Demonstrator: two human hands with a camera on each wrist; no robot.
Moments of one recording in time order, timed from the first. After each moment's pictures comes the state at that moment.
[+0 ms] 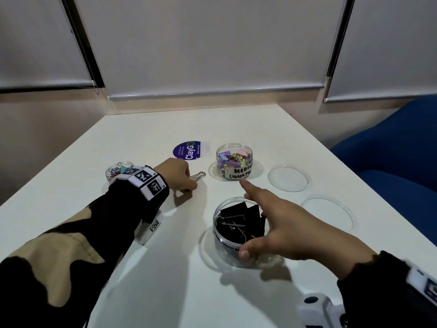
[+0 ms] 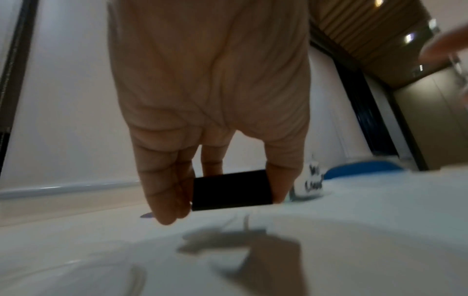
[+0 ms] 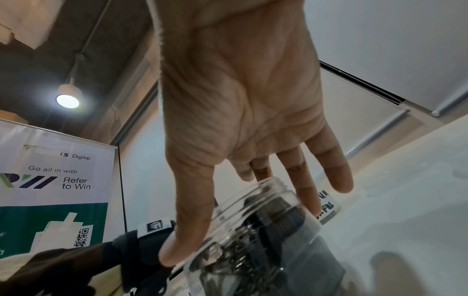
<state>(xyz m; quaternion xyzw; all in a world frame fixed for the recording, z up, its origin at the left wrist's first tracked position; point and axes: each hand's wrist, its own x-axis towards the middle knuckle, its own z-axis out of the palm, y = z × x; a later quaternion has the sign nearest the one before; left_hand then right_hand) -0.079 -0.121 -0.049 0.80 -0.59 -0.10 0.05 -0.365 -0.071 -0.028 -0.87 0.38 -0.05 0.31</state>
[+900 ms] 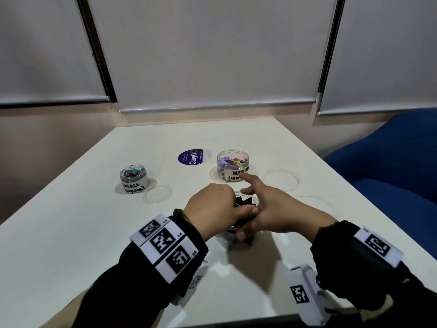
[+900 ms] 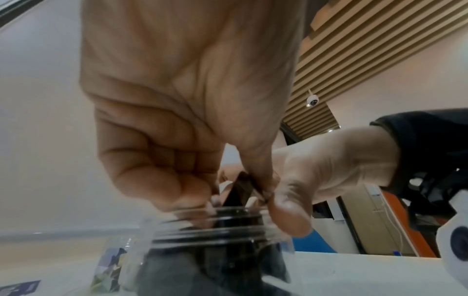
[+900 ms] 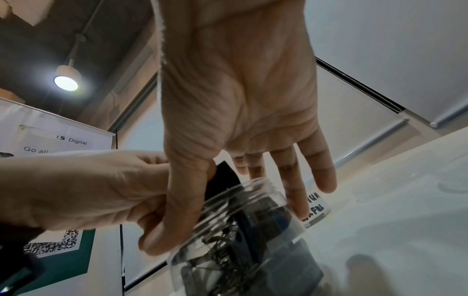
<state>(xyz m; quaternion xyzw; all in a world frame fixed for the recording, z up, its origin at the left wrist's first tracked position) -0.226 -0.004 -0.018 0.75 -0.65 -0.06 0.11 -0.365 -0.074 -0.034 -0.85 0.39 -0.10 0.35</state>
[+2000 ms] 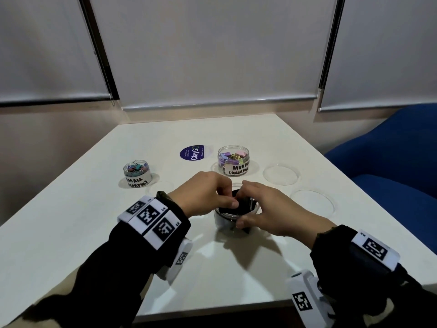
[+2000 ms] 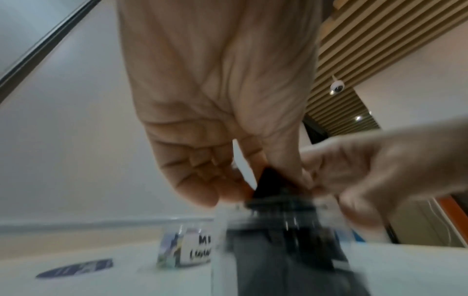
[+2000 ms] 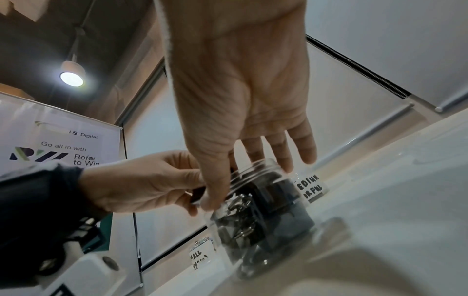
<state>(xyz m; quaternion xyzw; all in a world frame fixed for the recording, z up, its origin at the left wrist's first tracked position) -0.190 -0.009 -0.019 0.67 -0.70 -0.14 0.19 -0.368 -0.061 -0.045 -0.90 0.34 -0.14 0.23</state>
